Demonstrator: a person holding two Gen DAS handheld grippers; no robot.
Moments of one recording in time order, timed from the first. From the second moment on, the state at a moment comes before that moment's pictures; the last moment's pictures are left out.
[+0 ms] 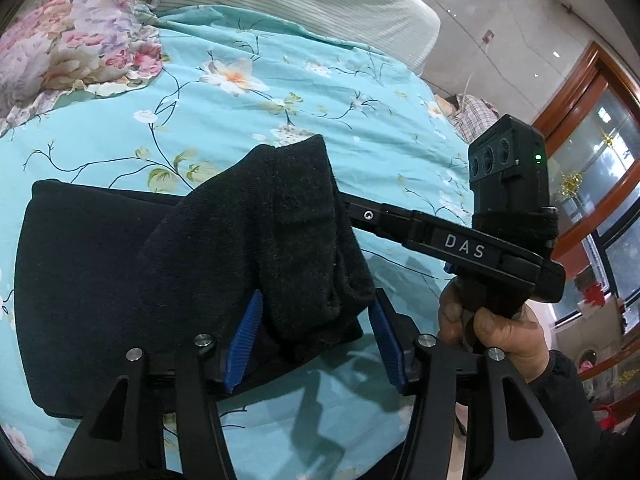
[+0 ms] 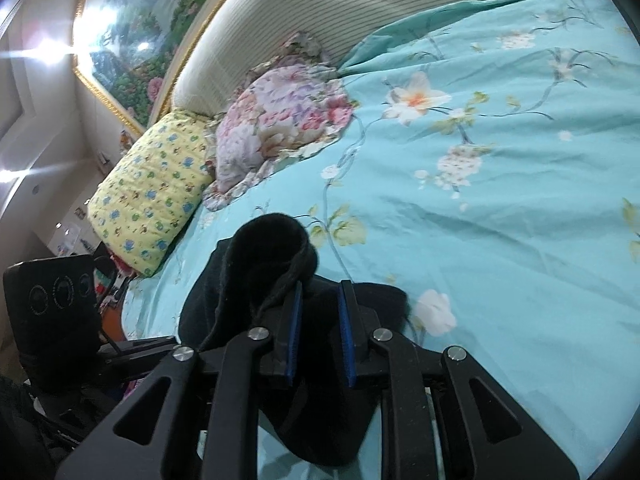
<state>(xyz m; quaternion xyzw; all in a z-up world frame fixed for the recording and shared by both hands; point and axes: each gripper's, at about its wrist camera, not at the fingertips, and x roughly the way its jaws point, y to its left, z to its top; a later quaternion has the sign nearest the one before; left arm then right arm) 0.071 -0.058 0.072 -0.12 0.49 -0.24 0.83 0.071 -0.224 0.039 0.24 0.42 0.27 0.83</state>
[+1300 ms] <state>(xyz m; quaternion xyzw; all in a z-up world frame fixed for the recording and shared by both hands) 0.065 0.085 0.085 -0.22 0.46 -0.14 0.85 0.037 -0.198 0.065 0.22 0.43 0.20 0.85</state>
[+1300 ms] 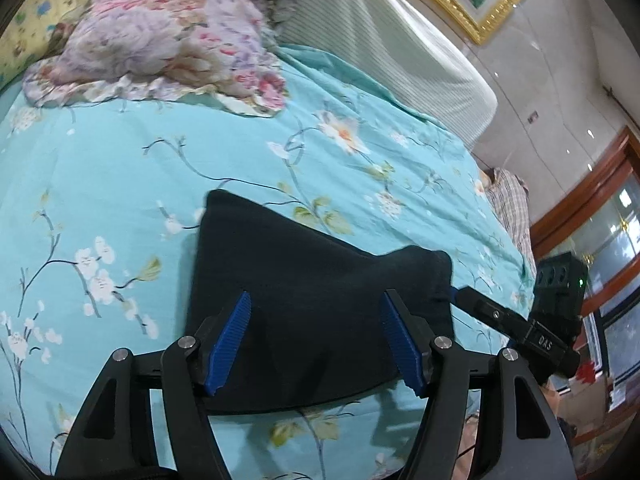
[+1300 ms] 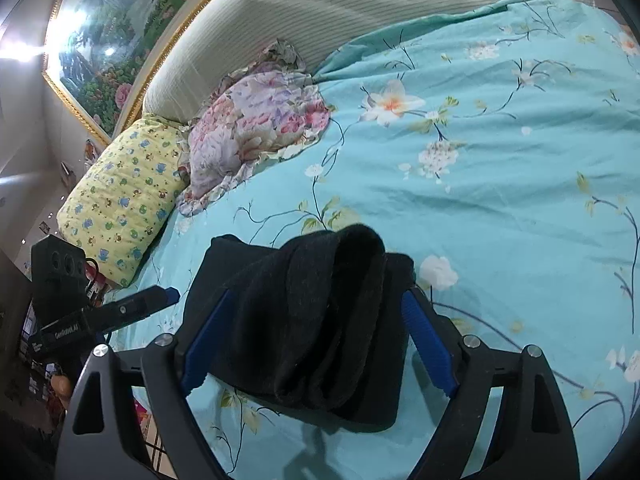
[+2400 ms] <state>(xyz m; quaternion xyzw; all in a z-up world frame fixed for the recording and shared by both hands) 0.095 0.118 0.004 -0.25 0.53 -0.11 0.80 0.029 -0.191 0.016 0.25 0.47 0.16 0.83</state>
